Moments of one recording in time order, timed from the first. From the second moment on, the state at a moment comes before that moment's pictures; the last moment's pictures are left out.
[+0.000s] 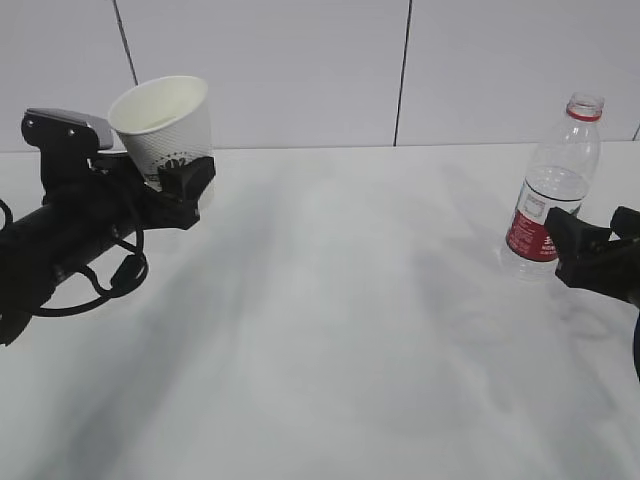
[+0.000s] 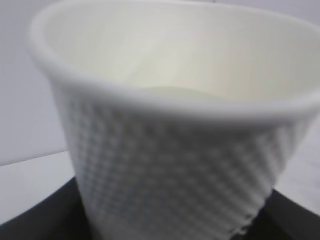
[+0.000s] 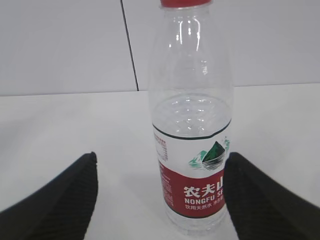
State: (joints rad) left arm -0.34 1.94 -0.70 0.15 -1.11 -0.15; right arm 0.08 1.71 -0.29 -0.06 -1.14 0.09
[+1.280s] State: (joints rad) left arm -0.08 1.94 -0.70 -0.03 -1.08 -0.15; right arm 0.08 1.71 -0.29 -0.06 -1.14 0.09
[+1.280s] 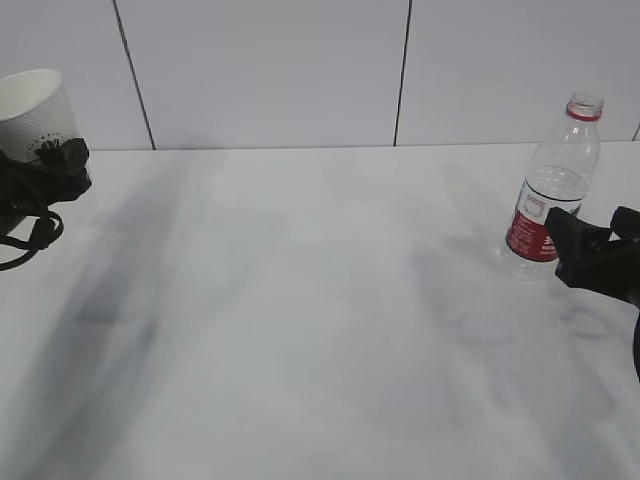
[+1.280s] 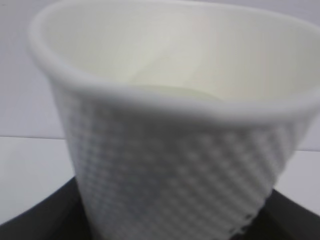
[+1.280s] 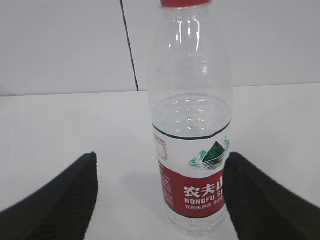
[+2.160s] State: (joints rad) left arm -0.06 2.08 -0.76 -0.02 -1.11 -0.15; right arm 0.08 1.71 -0.29 -0.06 -1.14 0.09
